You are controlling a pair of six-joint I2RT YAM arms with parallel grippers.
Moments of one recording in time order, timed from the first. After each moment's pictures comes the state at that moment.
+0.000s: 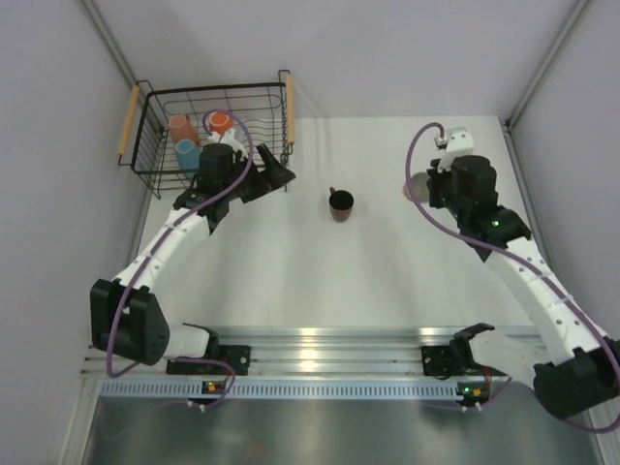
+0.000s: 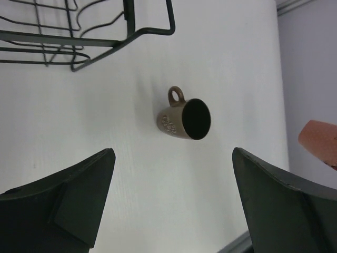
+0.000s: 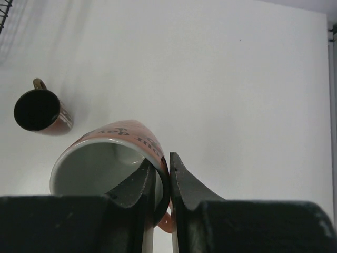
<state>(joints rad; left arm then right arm) -0.28 1.32 1.07 -0.20 0.22 -0.64 0.35 1.10 1.03 -0.39 0.19 0.01</state>
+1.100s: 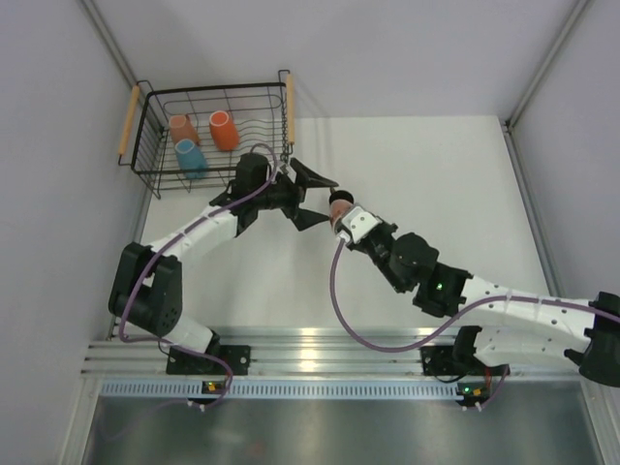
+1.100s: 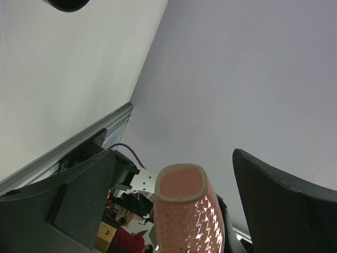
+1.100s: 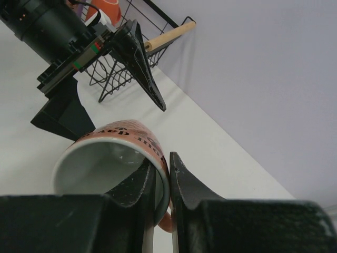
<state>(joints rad) -0.40 1.53 1.01 0.05 0.72 -1.53 1.14 1.02 0.71 0.32 0.58 -0.55</state>
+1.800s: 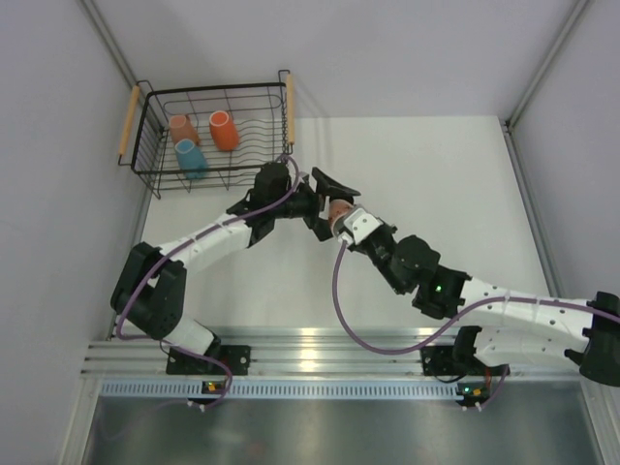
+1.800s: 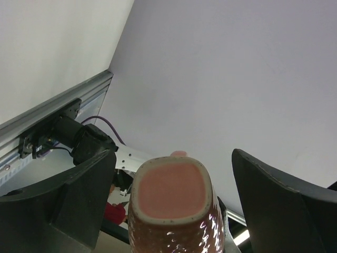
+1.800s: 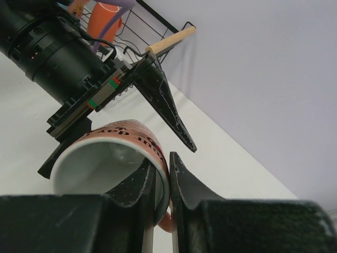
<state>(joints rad) -0.55 1.53 0.98 0.19 0.71 -1.74 1.14 1.02 0.68 0.39 0.58 -0.55</state>
